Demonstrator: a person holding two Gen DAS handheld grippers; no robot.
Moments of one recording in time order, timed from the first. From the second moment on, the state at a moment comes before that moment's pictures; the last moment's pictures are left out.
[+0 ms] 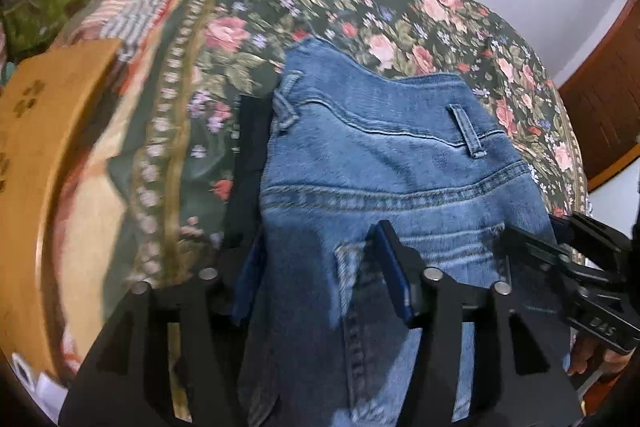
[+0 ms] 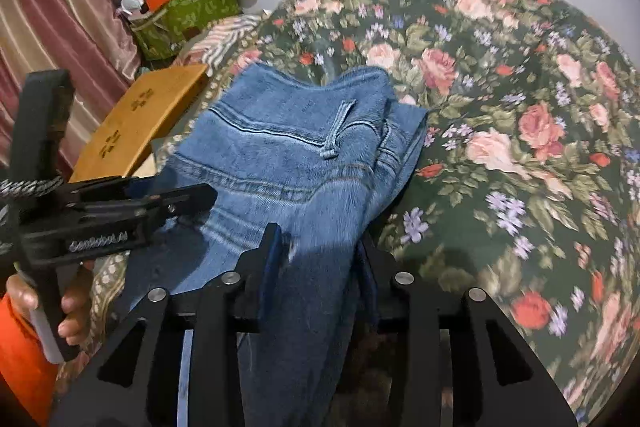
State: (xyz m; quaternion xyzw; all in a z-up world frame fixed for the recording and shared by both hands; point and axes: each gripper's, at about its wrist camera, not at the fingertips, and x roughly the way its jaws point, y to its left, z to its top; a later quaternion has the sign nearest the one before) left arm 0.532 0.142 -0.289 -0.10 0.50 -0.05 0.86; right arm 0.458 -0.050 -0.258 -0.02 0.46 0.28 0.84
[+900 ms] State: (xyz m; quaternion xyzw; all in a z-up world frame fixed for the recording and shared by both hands) left arm 0.162 0.077 0.009 0.01 0.15 -0.05 0.99; right arm 0.132 -0.128 -0.005 0.01 0.11 0.31 0.94
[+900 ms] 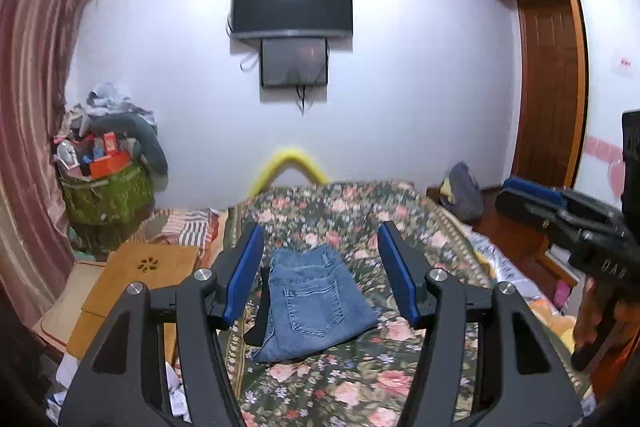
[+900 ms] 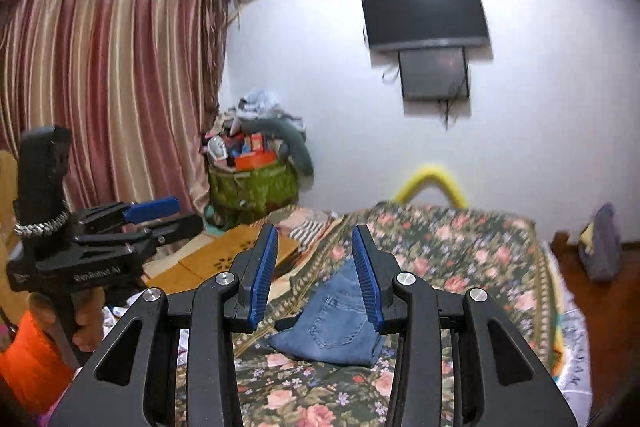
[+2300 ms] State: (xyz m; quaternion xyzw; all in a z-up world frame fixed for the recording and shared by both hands) left arm 0.092 0.067 -0.007 -0.01 0.11 -0.02 0.99; right arm 0.076 -0.137 -0.019 0.01 0.09 0.22 0.97
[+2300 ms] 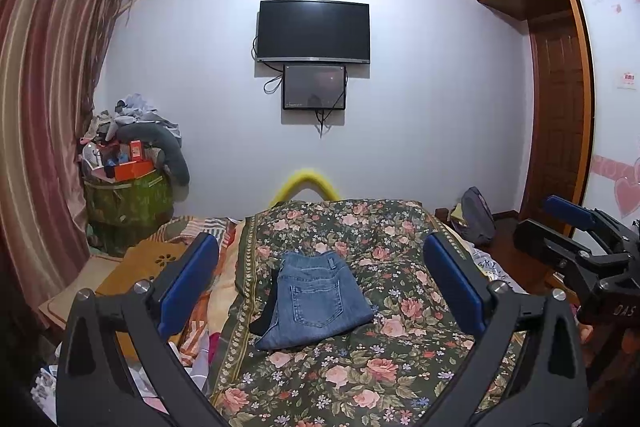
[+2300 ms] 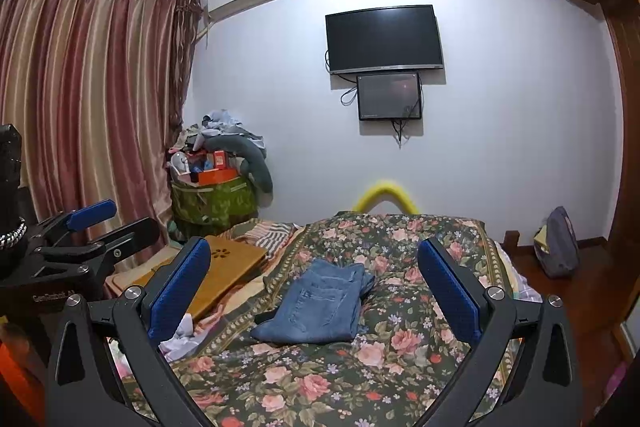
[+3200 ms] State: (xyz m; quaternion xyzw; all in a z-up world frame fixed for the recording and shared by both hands) left arm 0.108 0.073 -0.016 -0.01 0.13 -0.02 0.99; right arm 0.078 -0.140 -0.019 0.01 0.09 0.22 0.97
